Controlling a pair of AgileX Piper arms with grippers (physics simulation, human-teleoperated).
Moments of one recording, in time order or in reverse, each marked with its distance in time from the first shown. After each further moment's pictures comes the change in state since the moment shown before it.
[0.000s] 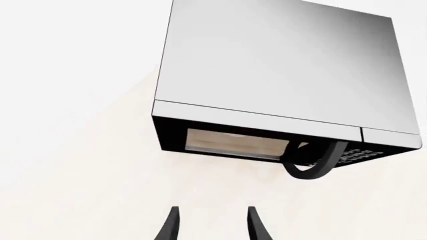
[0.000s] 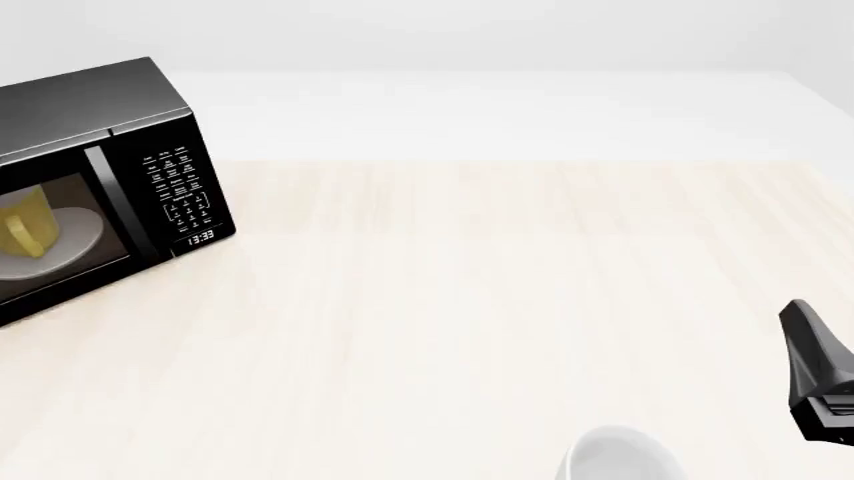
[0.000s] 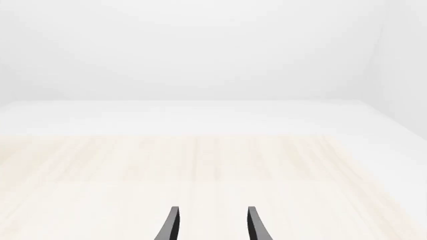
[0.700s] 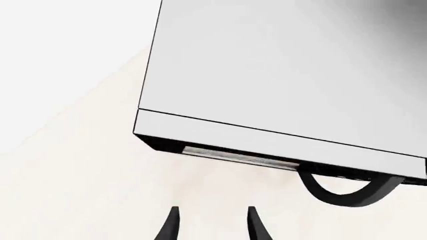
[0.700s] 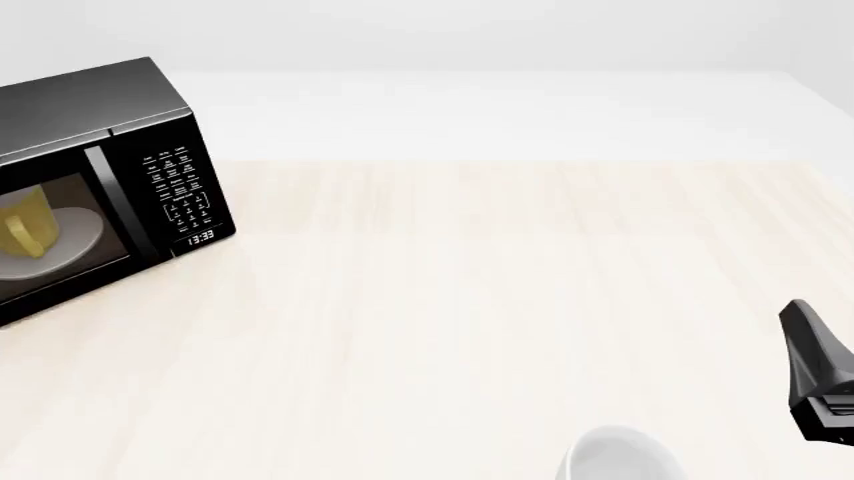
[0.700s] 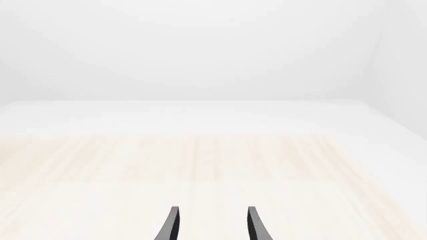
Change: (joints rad) left arm -0.002 0.282 -0.002 -0.135 -0.057; right arm 0.000 0.000 0.000 0.000 0.000
